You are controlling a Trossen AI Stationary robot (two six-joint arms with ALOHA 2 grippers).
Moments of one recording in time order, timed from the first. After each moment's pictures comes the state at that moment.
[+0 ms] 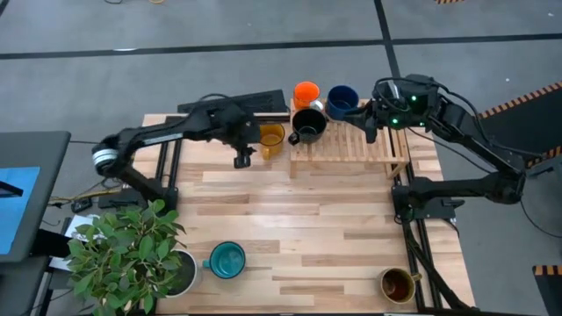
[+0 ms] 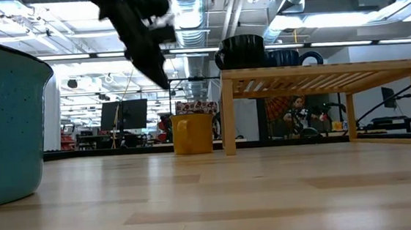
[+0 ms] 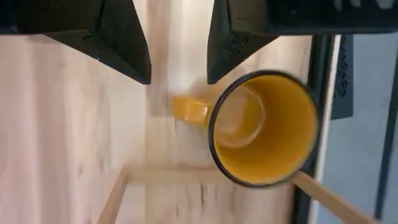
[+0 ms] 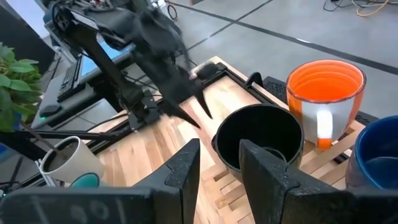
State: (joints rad) left arm 0.47 1.54 1.22 -0.61 0.03 0.45; right arm -0.56 1.00 1.29 -0.63 -0.26 0.29
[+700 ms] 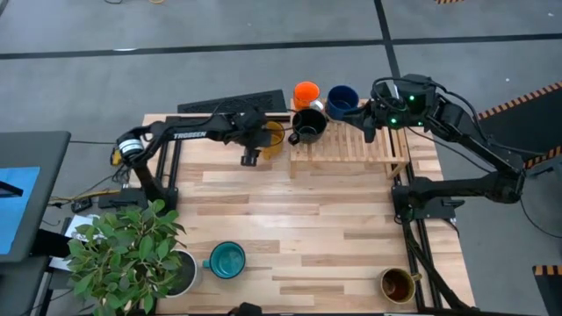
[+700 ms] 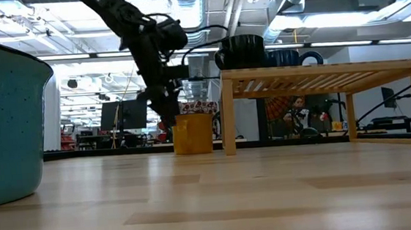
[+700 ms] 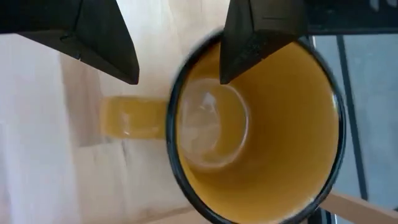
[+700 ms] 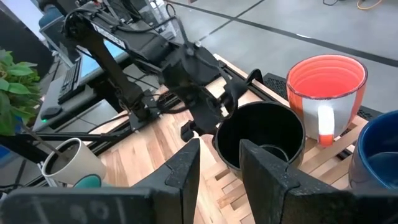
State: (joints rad) left arm 0.50 1.76 1.22 -0.45 -0.10 0.70; right arm -0.56 1.00 1.29 -0.63 -0.26 0.32
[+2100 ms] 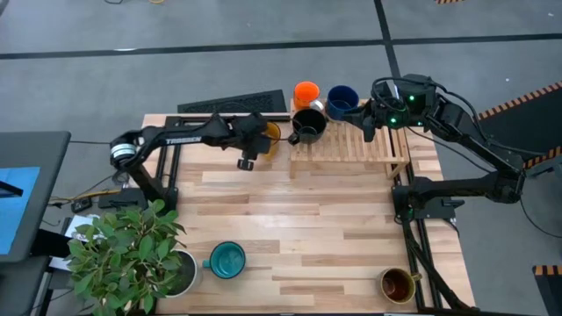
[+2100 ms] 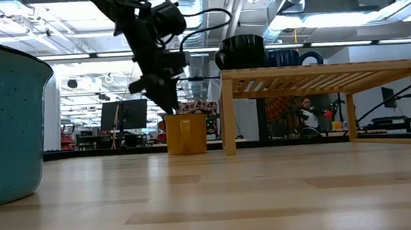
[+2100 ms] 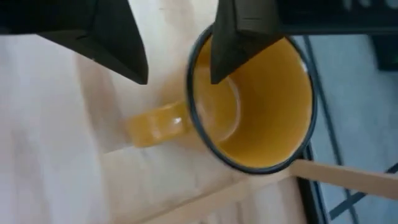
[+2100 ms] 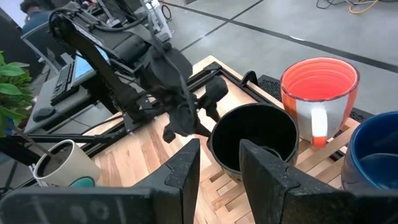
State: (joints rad) left arm 0.42 1.68 1.22 -0.51 -0.19 0.77; right arm -0.56 1.00 1.29 -0.63 -0.23 0.31
